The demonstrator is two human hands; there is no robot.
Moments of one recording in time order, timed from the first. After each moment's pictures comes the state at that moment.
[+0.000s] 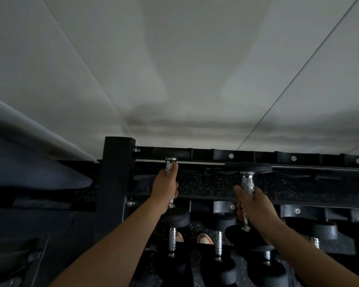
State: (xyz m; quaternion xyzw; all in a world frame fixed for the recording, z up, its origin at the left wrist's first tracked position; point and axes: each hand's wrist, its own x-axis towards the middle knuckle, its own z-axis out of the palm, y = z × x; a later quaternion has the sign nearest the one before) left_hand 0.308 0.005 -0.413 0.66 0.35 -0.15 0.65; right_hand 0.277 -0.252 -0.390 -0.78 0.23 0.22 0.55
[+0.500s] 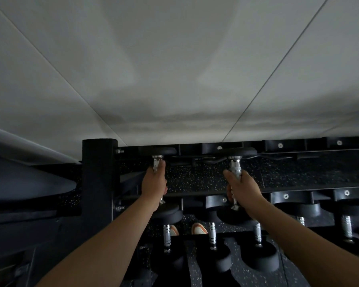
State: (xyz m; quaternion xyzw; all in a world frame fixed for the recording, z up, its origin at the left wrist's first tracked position) left_hand 0.325 0.006 -0.437 0.67 0.35 -0.15 0.64; right_hand 0.310 -0.248 -0.409 -0.81 0.26 0.20 0.49
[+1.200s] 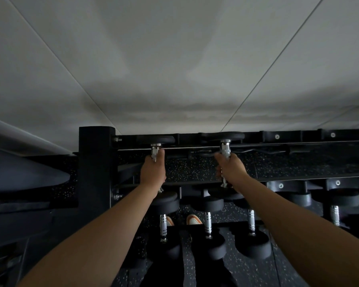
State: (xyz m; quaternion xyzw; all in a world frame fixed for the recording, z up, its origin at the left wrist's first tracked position) left_hand 0.326 0.011 -0.458 0.72 0.34 -0.14 0.59; right_hand 0.339 -0.229 -0.437 -0.80 0.29 0.21 0.49
